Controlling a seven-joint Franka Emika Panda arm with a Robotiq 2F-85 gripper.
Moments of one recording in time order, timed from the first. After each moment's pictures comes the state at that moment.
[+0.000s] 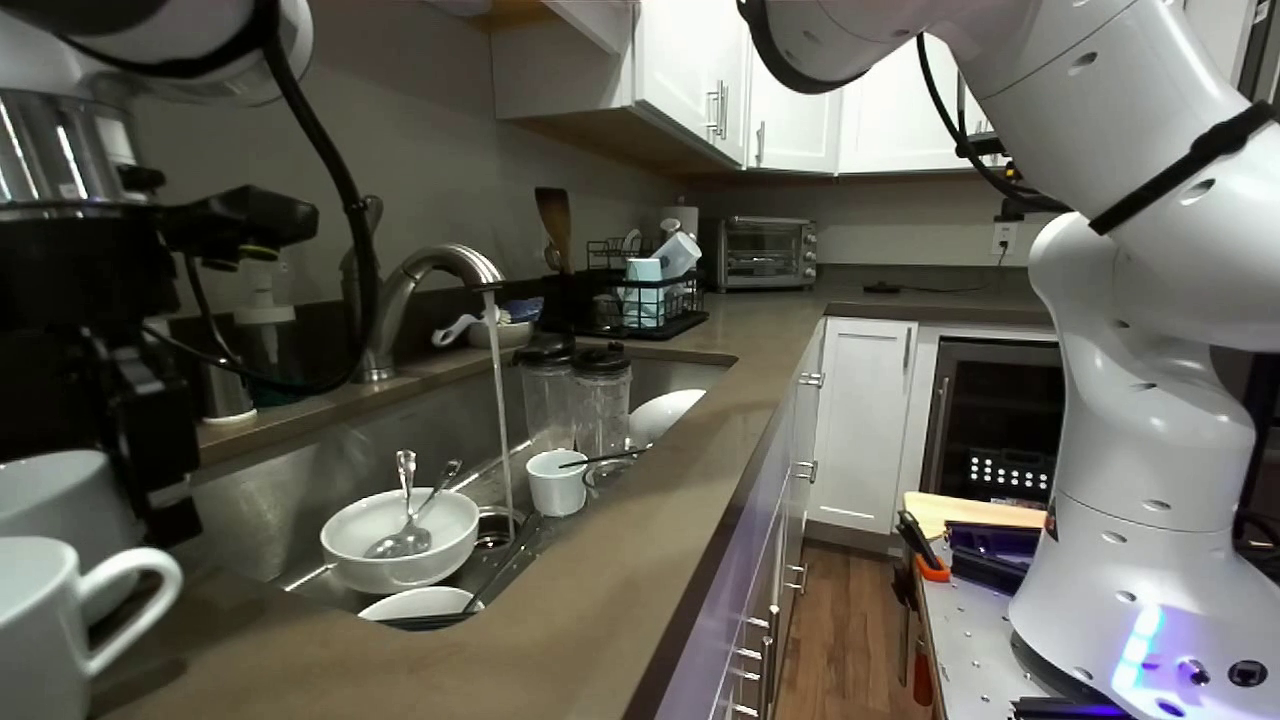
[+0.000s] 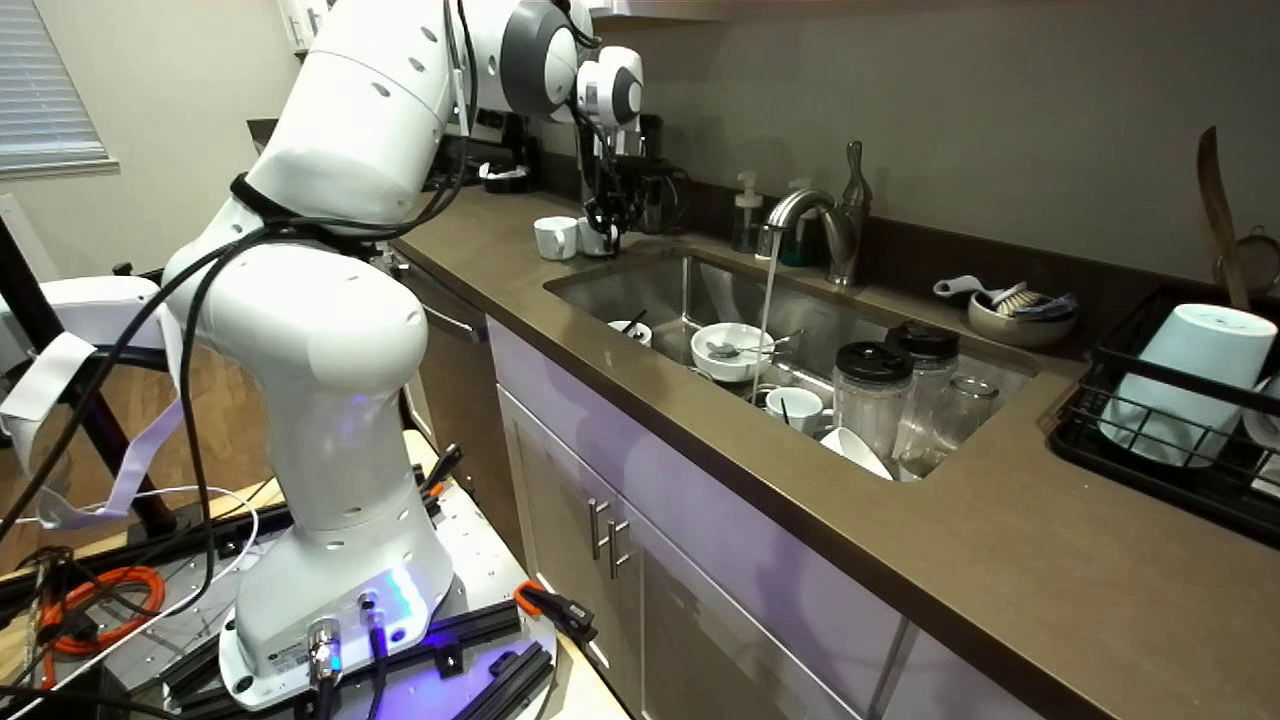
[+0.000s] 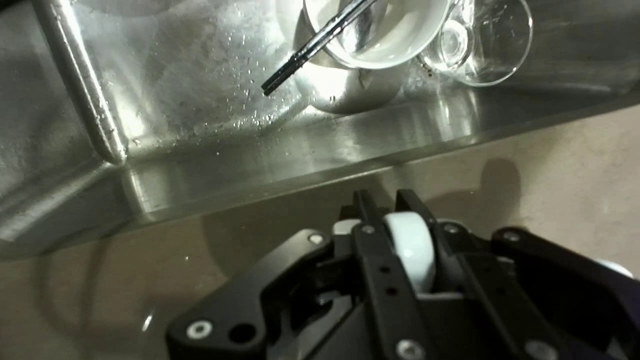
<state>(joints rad) 0.35 0.67 0.29 -1.27 -0.16 1.78 -0.71</state>
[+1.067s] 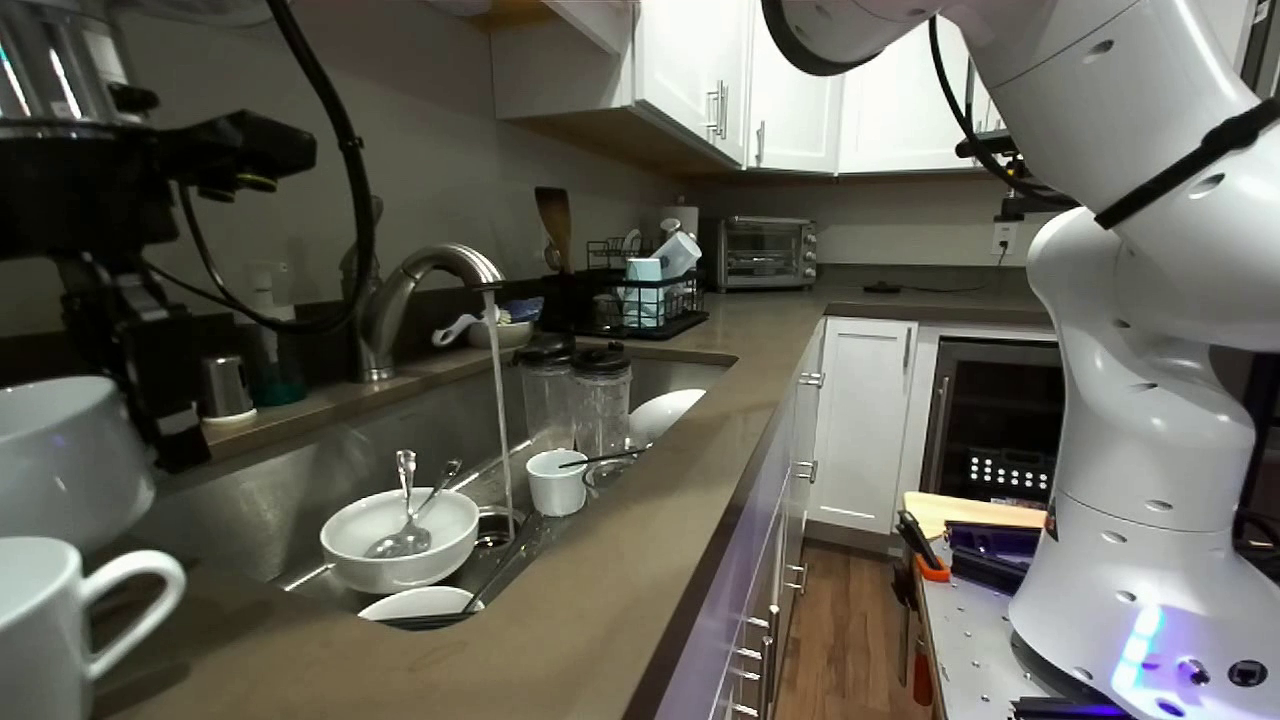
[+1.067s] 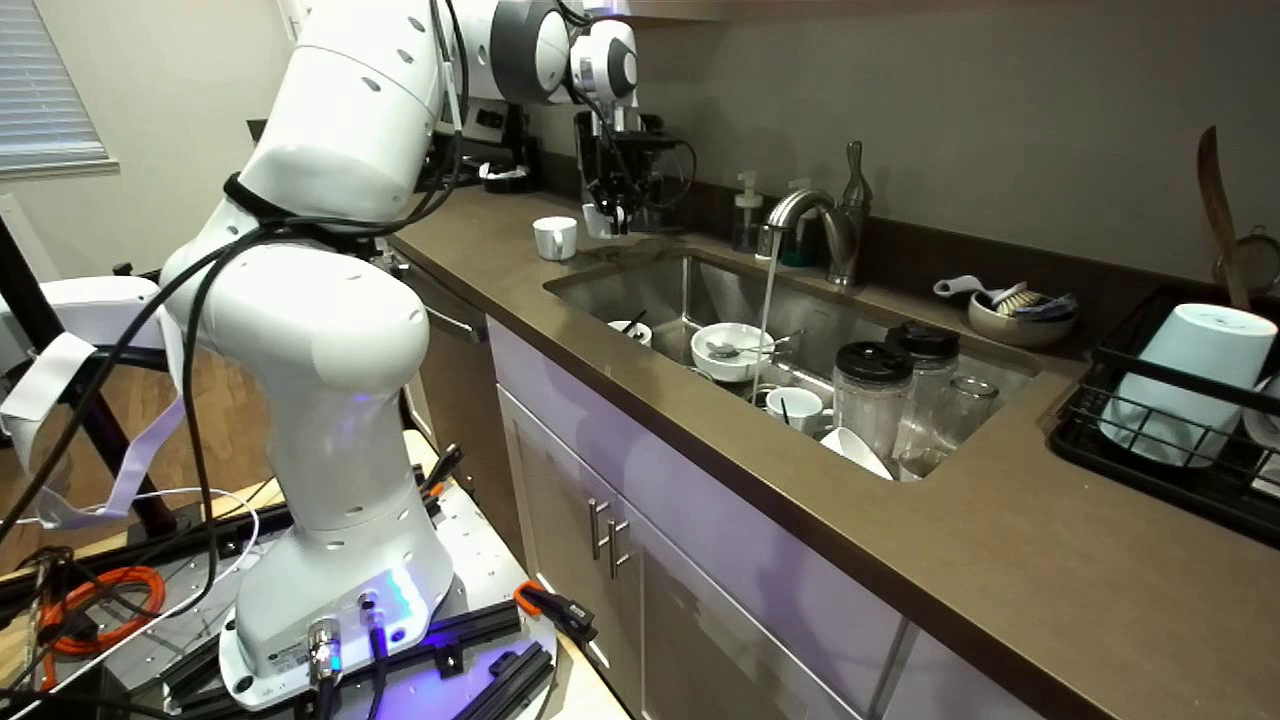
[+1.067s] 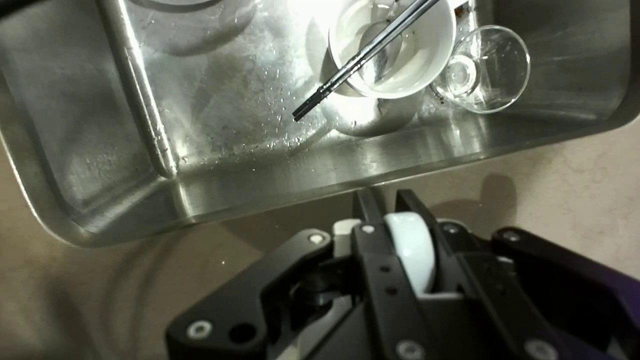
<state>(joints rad) 0.37 0.63 0.27 -1.24 -0.23 1.72 -0.68</state>
